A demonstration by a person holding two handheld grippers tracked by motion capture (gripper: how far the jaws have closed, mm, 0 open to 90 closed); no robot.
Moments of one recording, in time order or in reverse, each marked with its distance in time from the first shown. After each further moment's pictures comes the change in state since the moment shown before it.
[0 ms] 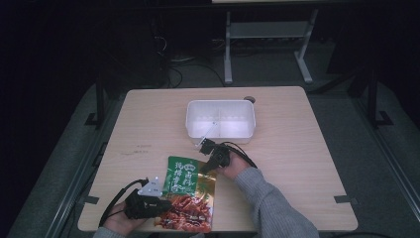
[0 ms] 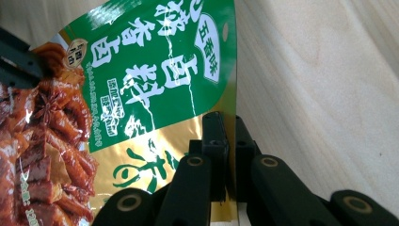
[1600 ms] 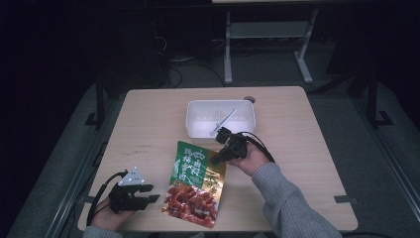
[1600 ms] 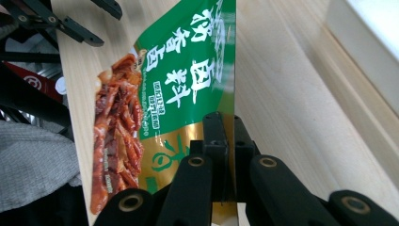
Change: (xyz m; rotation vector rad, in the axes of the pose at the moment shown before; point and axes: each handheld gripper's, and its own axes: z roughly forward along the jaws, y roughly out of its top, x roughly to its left) left arm 0.028 -0.020 -0.027 -0.090 0.154 -0.155; right arm 0.014 -0.015 -0.077 -0.112 -0.010 -0.004
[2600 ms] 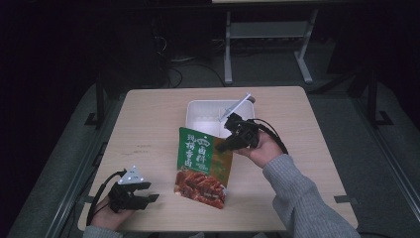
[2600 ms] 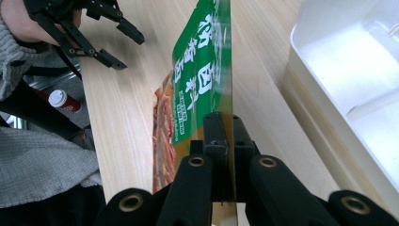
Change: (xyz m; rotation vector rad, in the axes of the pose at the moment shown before) left arm 0.004 -0.002 0.002 -0.009 0.029 -0.030; right arm 0.017 0.010 -0.063 -0.081 -0.057 -0.046
